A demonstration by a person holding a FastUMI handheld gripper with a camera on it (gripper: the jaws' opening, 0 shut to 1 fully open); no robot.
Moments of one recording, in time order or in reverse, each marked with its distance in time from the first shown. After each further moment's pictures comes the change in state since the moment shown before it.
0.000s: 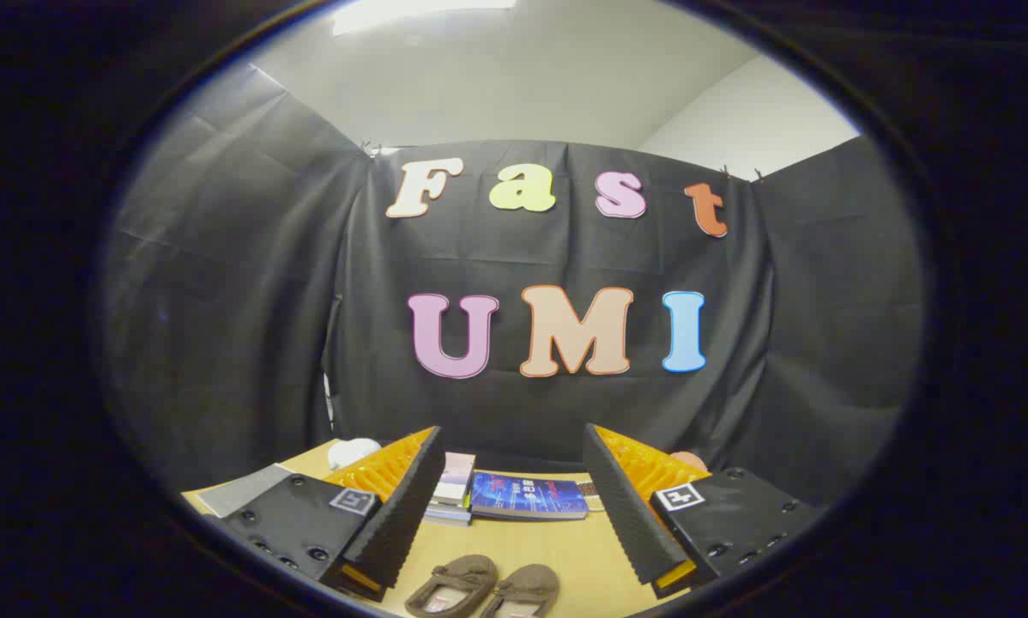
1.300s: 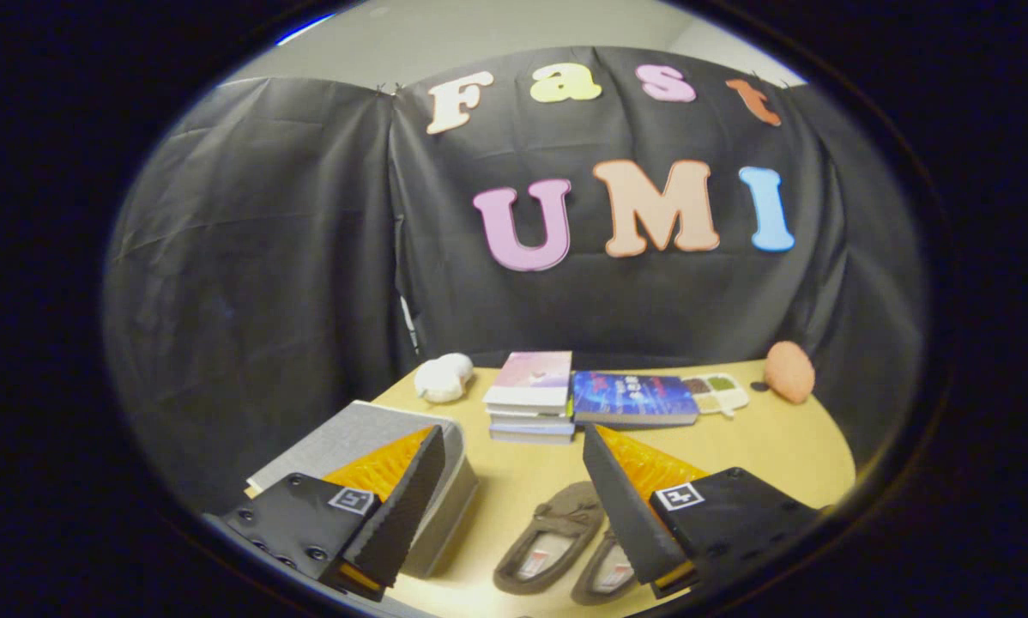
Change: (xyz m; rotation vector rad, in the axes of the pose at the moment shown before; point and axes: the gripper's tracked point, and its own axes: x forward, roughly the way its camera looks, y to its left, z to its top) arm -0.008 0.105 -0.140 0.183 0.402 0.274
